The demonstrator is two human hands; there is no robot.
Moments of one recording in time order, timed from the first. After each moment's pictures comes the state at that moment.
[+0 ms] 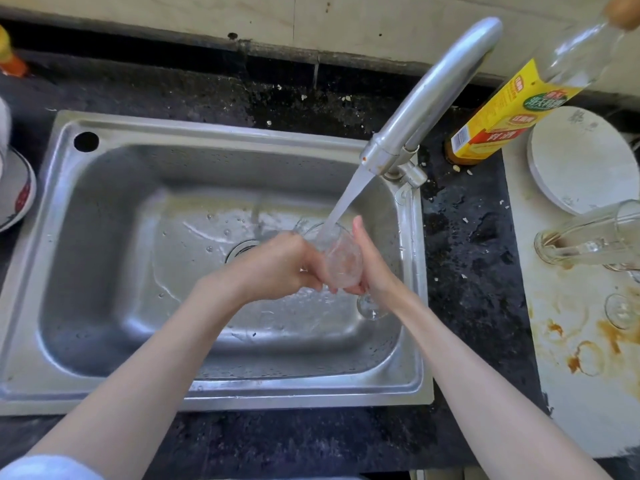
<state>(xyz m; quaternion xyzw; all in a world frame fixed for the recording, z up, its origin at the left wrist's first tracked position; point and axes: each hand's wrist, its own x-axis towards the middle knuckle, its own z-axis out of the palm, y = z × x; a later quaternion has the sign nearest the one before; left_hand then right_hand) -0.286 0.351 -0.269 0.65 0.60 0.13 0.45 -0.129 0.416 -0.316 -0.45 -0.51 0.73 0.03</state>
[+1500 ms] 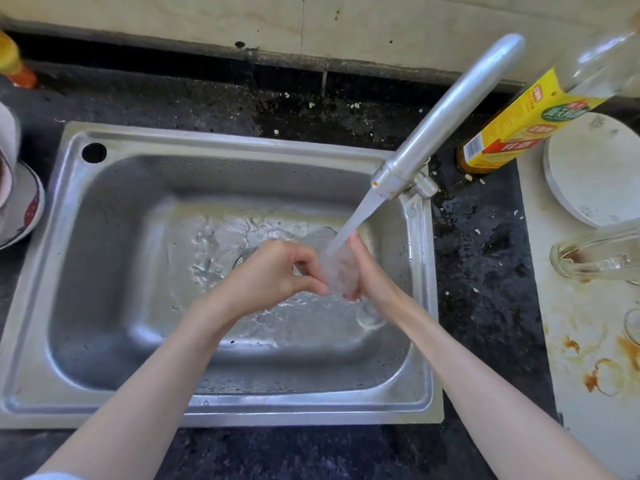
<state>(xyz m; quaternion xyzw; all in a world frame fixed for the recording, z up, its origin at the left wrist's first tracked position) -0.295 0.347 -0.275 0.52 0.65 0.27 0.48 -0.136 0.417 -0.315 -0.44 -0.53 0.73 0.00</state>
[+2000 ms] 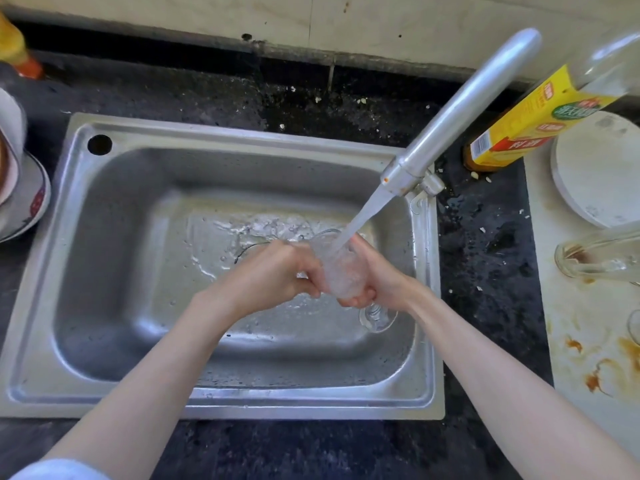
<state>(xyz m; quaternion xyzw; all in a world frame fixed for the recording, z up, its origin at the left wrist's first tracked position) -0.304 0.341 -0.290 0.64 0.62 0.20 0.41 -0.143 0.428 -0.300 -0.42 -0.42 0.80 -0.10</state>
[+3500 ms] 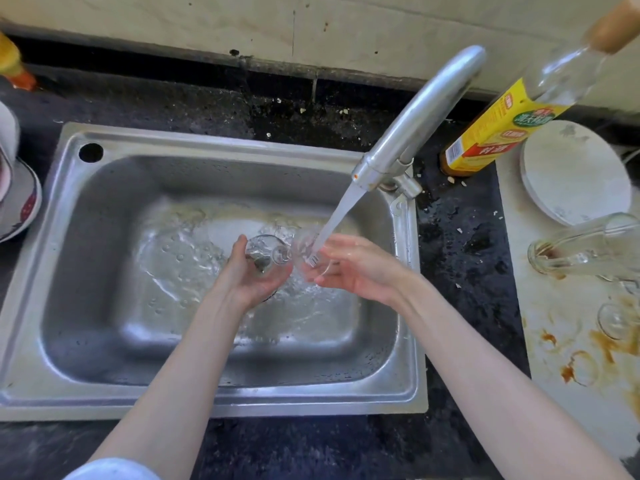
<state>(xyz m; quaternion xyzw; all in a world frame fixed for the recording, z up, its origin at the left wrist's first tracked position) -0.301 0.344 -0.343 -0.36 0.42 0.55 0.62 -0.146 0.429 -0.263 -0.41 -0.34 0.85 0.01</state>
